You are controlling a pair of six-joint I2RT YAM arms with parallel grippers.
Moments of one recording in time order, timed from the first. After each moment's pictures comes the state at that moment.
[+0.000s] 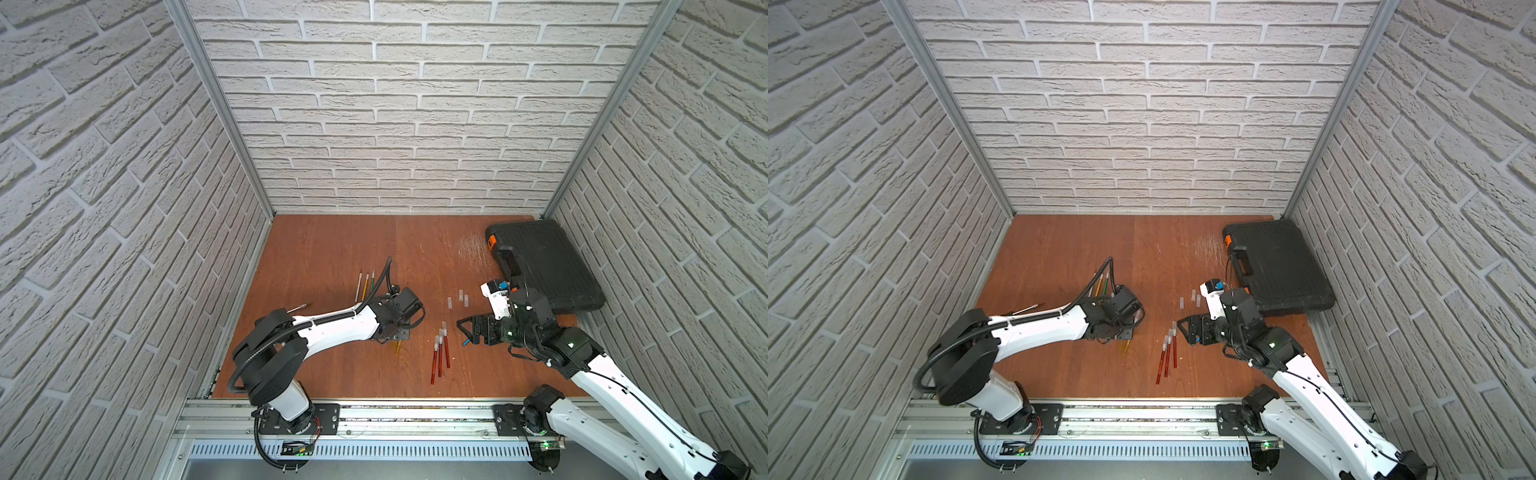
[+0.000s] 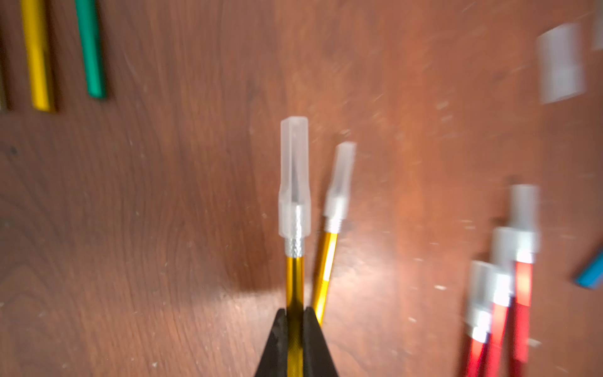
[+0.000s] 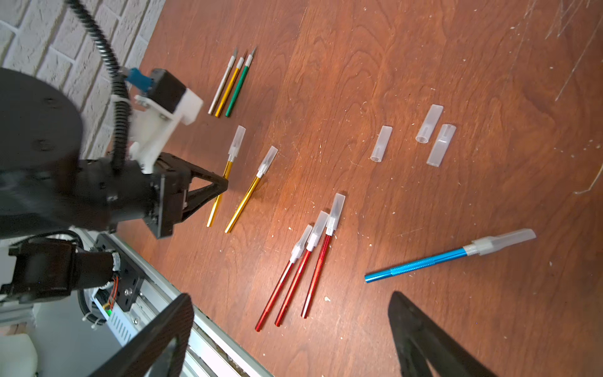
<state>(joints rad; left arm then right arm) -0.94 1.55 0.96 -0.57 -0.17 -0.78 0.47 0.75 0.70 -0.70 -0.20 0.46</state>
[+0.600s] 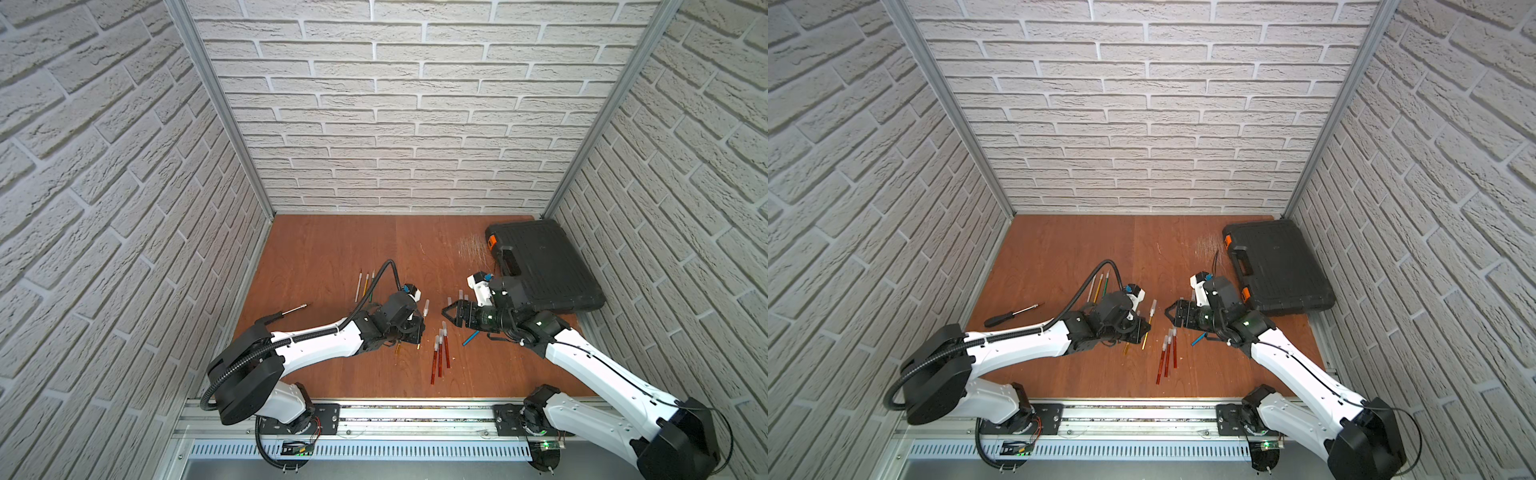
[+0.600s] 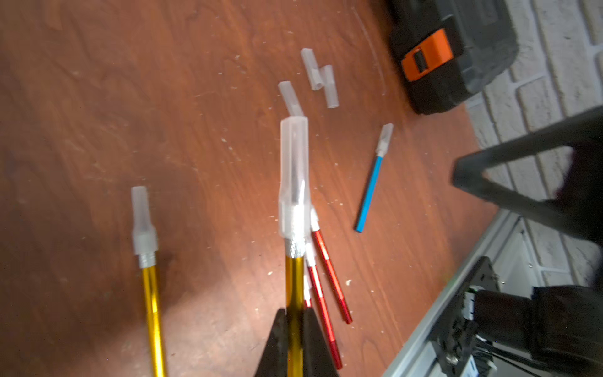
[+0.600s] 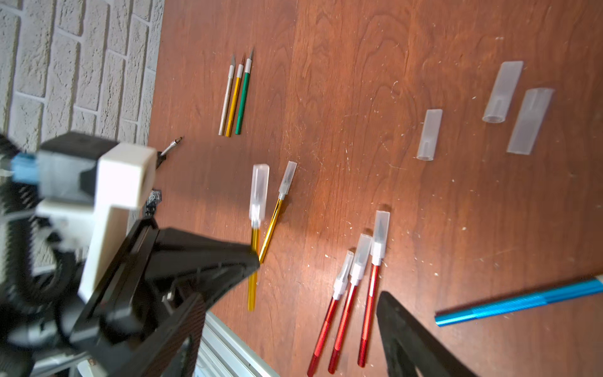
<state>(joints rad) -0.99 1.43 0.78 -0.09 0.11 -0.69 0.48 1.04 0.70 -0.45 -0.30 0.70</state>
